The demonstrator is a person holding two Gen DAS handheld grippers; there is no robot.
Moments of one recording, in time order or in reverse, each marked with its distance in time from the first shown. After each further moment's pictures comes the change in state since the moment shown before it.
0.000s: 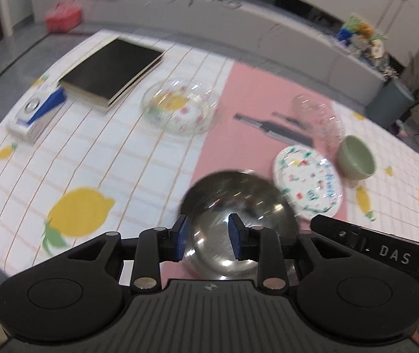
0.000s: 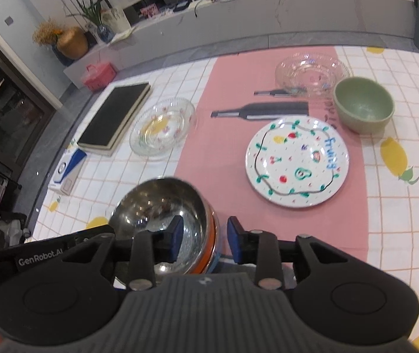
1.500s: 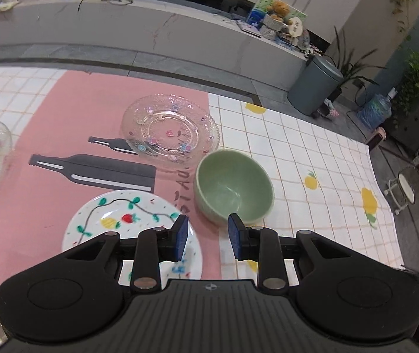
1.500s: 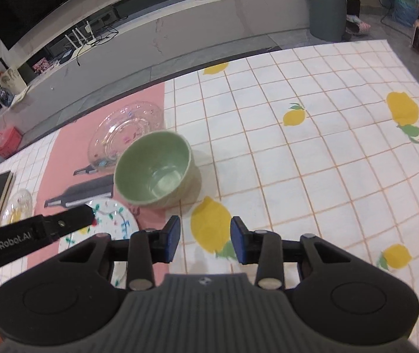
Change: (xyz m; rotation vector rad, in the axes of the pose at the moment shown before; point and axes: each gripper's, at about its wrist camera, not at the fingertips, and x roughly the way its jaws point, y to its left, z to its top) left arm 0.144 -0.193 0.051 0.140 0.010 -0.268; right arm 0.008 -0.207 0.068 0.259 -0.106 -0.276
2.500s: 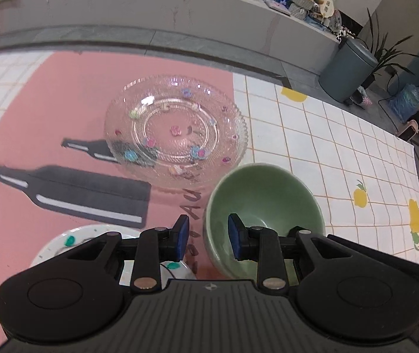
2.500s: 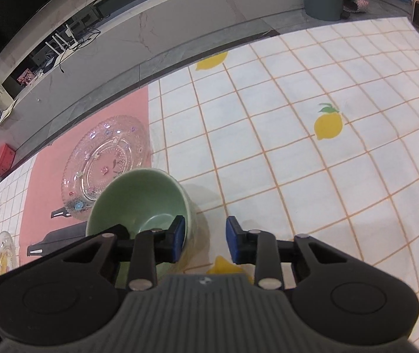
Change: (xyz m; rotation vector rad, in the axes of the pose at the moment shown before) left arm 0.085 0.000 0.029 -0.026 0.092 0.114; right arm 0.086 0.003 0.042 0.094 0.058 0.004
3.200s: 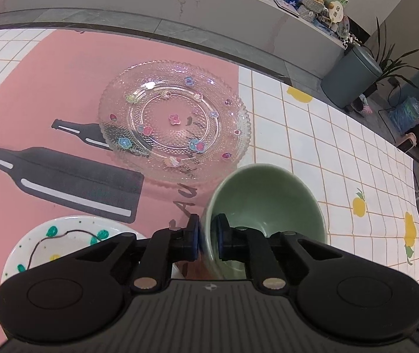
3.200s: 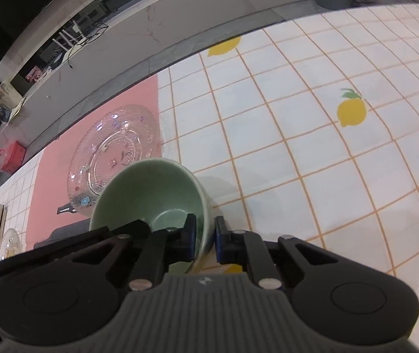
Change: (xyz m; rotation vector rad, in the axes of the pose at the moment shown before) left arm 0.005 0.004 -0.001 -0.064 0.016 -0.023; right arm 0.012 0.000 -0.004 0.033 0.029 0.048
